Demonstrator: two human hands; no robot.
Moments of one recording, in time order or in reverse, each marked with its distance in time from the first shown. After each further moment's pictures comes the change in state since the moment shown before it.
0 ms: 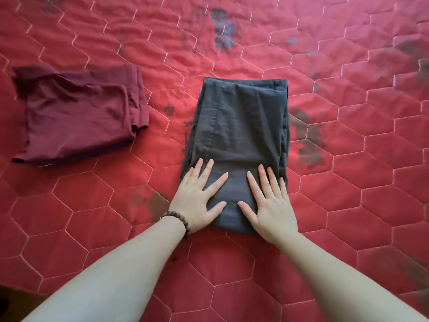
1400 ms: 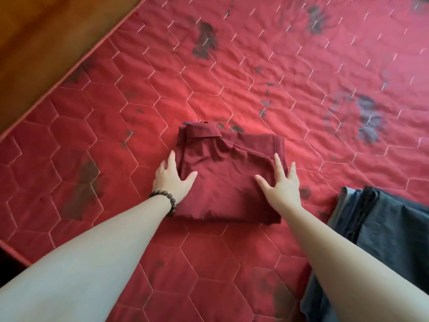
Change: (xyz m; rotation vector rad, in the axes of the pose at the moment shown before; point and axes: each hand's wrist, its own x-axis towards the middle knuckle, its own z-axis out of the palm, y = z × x) left_hand -0.039 -0.393 -0.144 -0.537 0.139 -1.021; right_hand 0.294 -0.310 -0.044 0.433 -0.157 0.301
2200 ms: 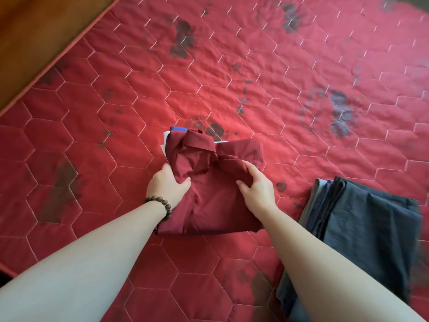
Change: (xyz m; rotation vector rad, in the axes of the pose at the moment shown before) left_hand -0.036 0.049 0.009 0.054 0.037 -0.001; right_hand -0.021 0.002 -0.010 0.200 0.019 -0.151
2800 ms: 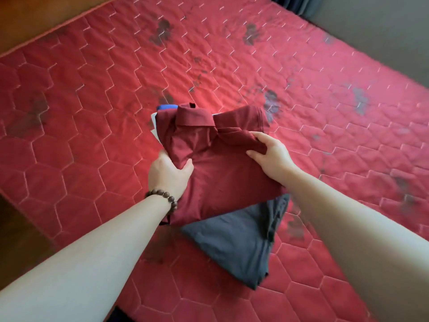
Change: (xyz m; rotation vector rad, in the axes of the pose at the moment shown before) left_hand -0.271 0.171 0.072 -0.395 0.332 -0.070; right_hand -0.075 0.102 -0.279 -0.135 -0.118 -0.428
